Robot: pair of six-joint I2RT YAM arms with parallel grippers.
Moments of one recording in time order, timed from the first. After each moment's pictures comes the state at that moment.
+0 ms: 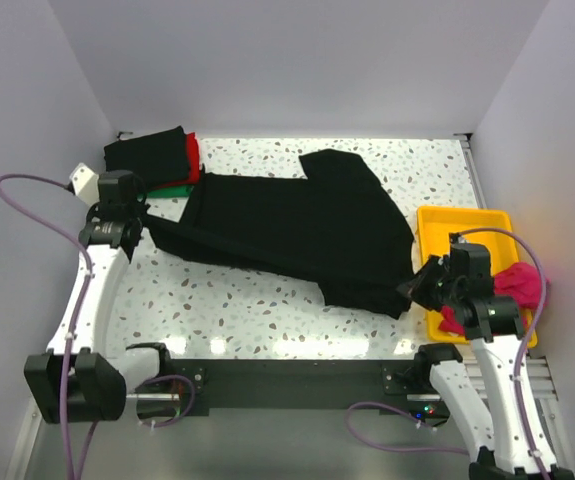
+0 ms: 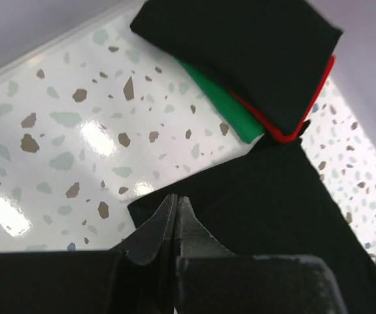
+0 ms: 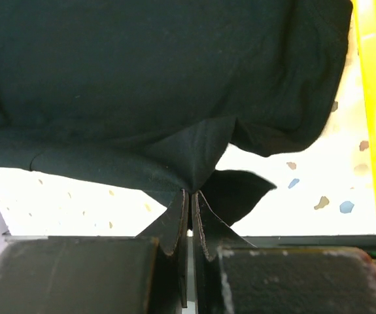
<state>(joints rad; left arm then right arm) 0.06 1.17 1.00 -0.50 -0.45 -0.79 0.07 0.63 0.78 -1.02 -0.17 0.66</state>
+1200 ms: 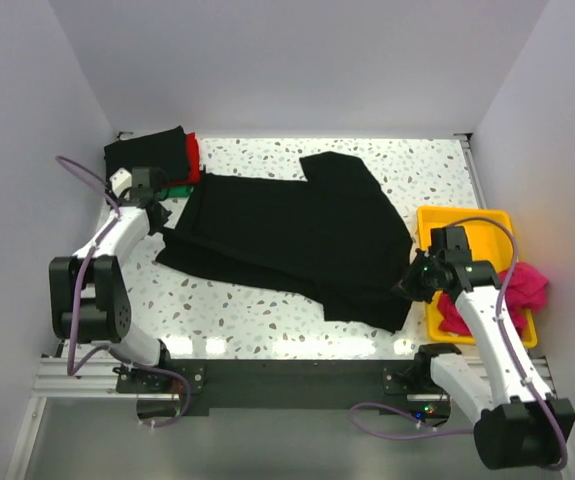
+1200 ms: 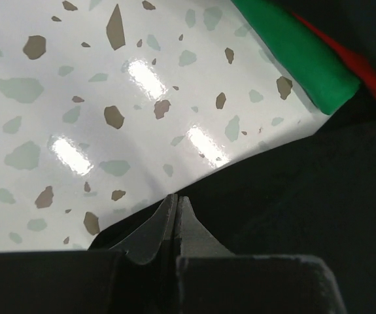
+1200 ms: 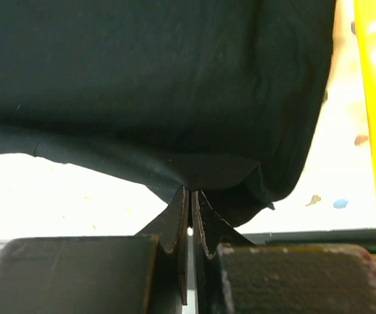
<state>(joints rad) 0.04 1.53 1.02 -0.43 -0.41 -0.75 0.07 0.86 0.74 -0.97 -0.18 0.67</state>
